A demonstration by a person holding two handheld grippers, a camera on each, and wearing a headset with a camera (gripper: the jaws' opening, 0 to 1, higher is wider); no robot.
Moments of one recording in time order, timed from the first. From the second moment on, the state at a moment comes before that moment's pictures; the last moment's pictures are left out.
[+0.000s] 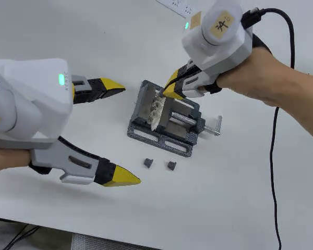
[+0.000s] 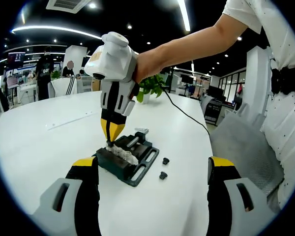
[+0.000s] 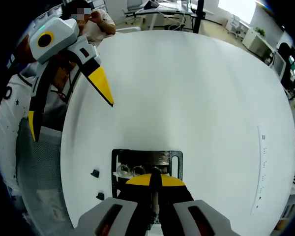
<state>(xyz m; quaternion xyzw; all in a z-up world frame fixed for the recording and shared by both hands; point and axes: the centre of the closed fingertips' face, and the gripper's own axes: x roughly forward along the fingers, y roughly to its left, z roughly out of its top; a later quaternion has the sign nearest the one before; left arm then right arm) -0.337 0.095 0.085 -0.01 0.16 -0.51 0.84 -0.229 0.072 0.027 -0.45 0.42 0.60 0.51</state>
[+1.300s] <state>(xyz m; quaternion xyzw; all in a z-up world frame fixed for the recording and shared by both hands) -0.331 0.095 0.089 -0.01 0.15 -0.50 0.85 -0.232 0.074 0.022 -0.47 0.43 0.59 0.50</state>
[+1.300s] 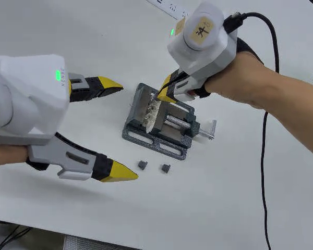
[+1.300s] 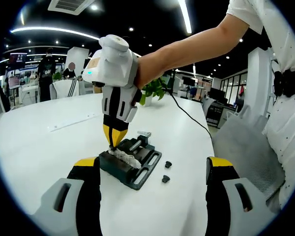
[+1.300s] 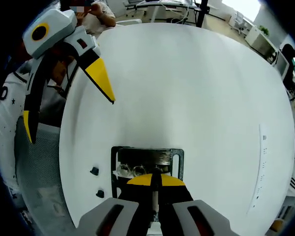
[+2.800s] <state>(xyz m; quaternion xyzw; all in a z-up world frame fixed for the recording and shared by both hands) -0.338 0.096 0.091 0.00 0.16 -0.50 0.85 -0.231 0.069 0.024 -0.50 0.40 0.60 0.48</state>
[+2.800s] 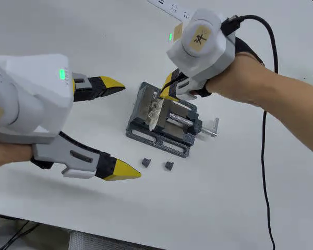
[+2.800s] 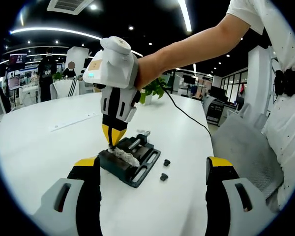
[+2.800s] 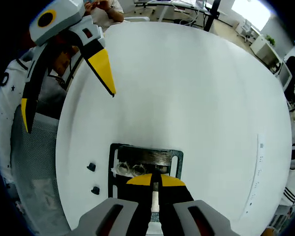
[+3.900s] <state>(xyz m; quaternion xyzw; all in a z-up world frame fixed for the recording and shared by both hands) -0.340 0.096 0.100 0.00 0.15 -0.50 0.85 -0.230 0.072 0.022 -0.49 0.40 0.61 0.48</state>
